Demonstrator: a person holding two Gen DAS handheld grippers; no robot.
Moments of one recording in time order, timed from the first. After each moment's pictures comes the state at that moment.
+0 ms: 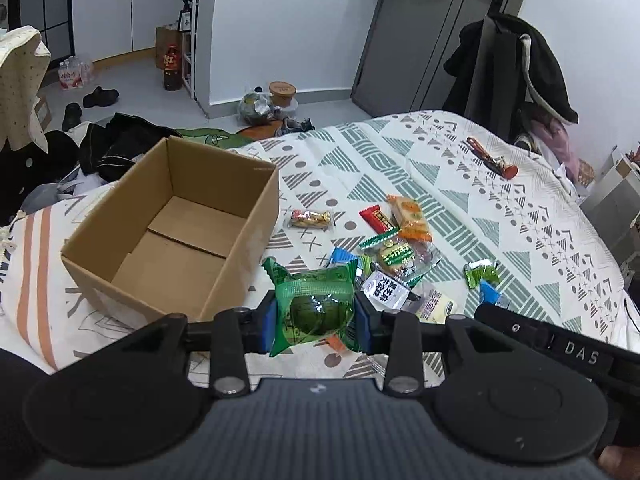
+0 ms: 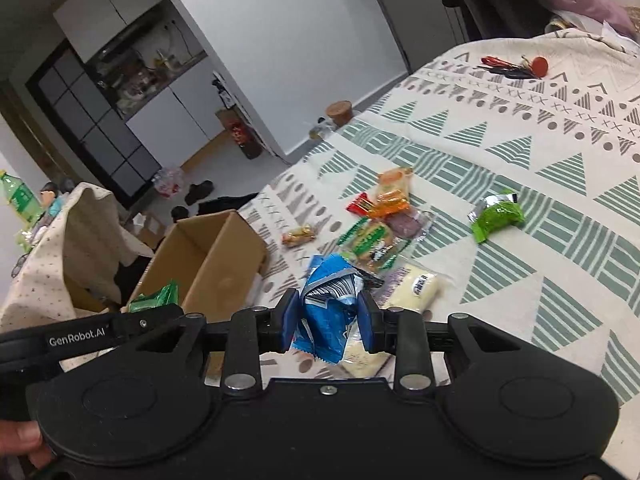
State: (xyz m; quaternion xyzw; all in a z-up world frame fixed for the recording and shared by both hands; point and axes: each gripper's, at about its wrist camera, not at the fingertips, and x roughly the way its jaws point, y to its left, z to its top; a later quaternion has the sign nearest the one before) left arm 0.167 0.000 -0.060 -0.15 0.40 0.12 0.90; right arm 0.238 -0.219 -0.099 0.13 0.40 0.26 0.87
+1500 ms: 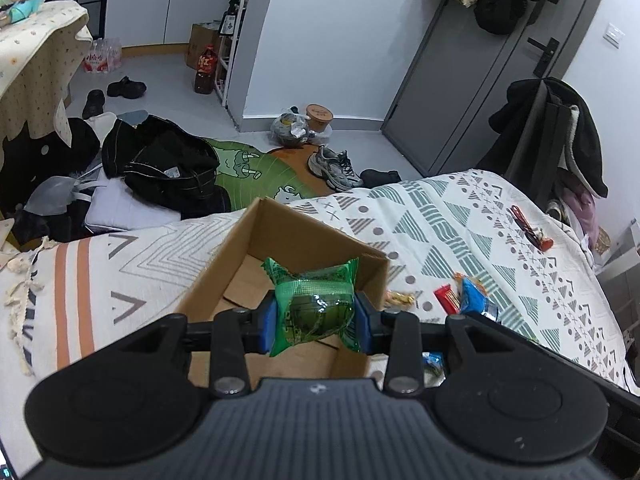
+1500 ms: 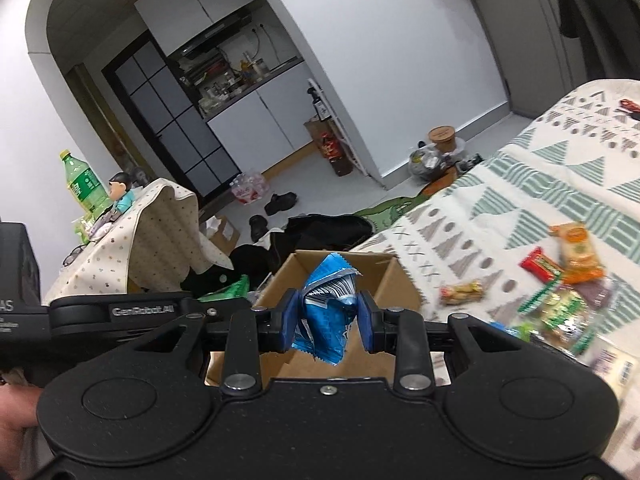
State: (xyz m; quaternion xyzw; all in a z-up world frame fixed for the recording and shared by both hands) left arm 0.188 0.147 -0.057 -0.22 0.37 0.14 0.89; right arm 0.255 -0.068 -0.077 0.13 0.34 0.37 0.85
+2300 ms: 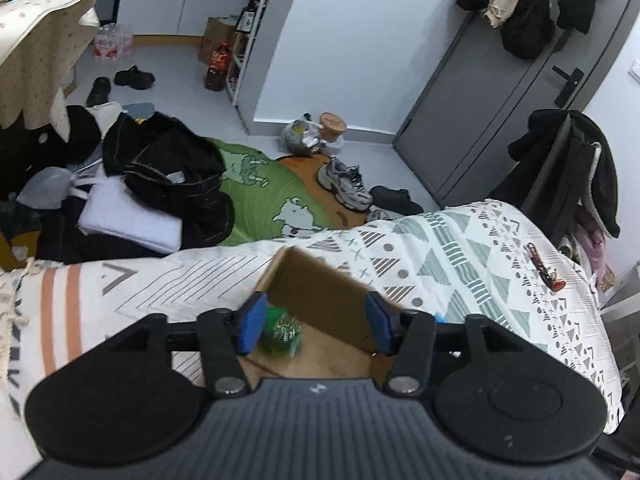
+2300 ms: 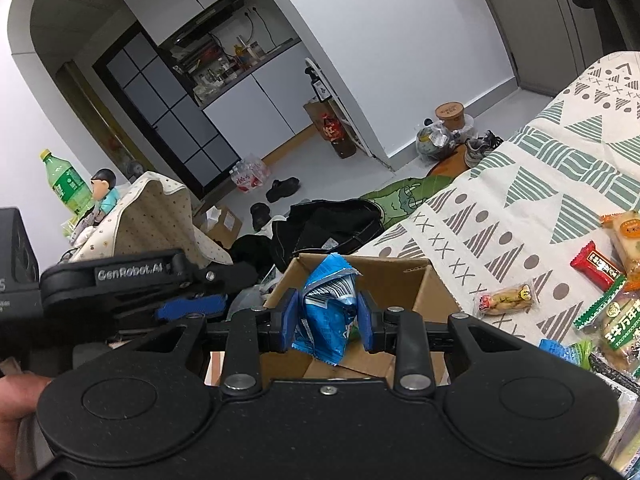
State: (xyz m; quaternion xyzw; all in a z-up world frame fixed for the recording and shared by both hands) left arm 0.224 0.201 -0.069 -0.25 0.36 0.15 0.89; right arm 0.289 -0.018 -0.097 0.14 0.37 0.37 0.84
